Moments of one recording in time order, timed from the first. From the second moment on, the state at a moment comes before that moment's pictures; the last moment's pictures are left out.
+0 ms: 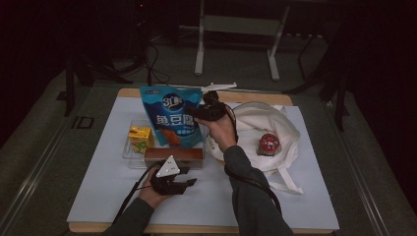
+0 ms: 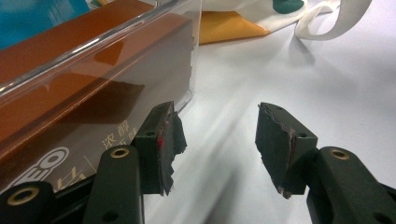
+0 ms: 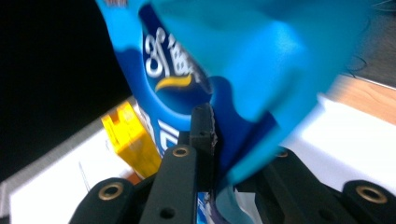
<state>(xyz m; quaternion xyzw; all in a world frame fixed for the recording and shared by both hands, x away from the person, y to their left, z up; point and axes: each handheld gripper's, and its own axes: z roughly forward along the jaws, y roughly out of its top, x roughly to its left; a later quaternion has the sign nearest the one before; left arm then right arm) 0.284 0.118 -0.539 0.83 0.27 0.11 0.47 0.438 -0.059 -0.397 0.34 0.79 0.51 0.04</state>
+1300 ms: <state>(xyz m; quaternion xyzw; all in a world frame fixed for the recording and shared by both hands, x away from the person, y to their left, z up) 0.285 0.118 -0.539 0.83 0.28 0.11 0.47 0.424 -0.056 -0.423 0.28 0.88 0.36 0.12</state>
